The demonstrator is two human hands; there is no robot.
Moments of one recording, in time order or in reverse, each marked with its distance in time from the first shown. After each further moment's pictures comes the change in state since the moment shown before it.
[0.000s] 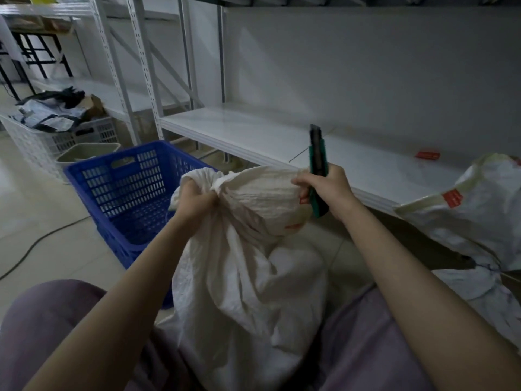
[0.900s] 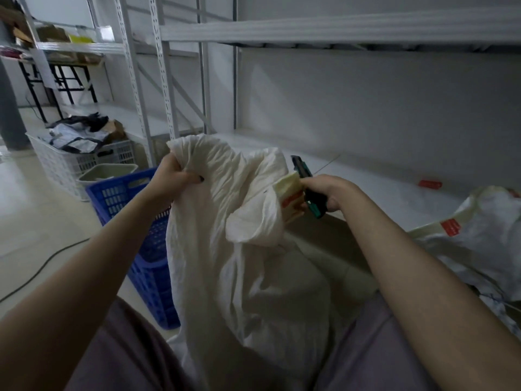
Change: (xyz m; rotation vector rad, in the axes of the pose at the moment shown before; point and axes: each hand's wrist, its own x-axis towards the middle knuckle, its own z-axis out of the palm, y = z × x) left_hand -0.001 0.091 -0.071 0.062 -0.027 0.246; right_hand 0.027 -0.055 0.010 -0.099 -0.270 0.348
